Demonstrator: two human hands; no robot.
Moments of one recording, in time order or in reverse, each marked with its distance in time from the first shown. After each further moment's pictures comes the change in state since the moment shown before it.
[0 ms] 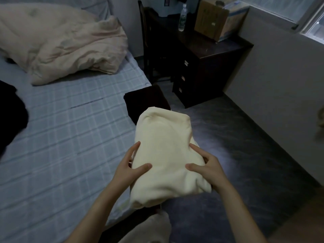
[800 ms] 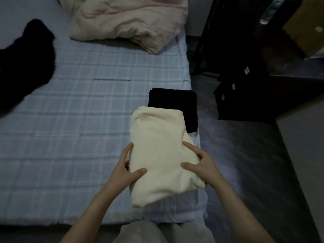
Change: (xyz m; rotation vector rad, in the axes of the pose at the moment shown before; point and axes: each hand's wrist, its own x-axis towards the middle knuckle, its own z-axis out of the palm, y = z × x) left_hand 0.160 -0.029 0.020 -0.273 0.286 -0.336; right_hand 0.292 -0.044 0.020 -0.291 -0.551 -0.040
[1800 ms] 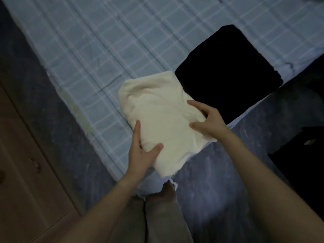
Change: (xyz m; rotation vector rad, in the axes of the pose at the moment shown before) left_hand 0.090 -0.077 0.327 -0.365 1.057 -0.303; right_hand 0.279 0.129 -0.058 -0.410 -0.869 -0.266
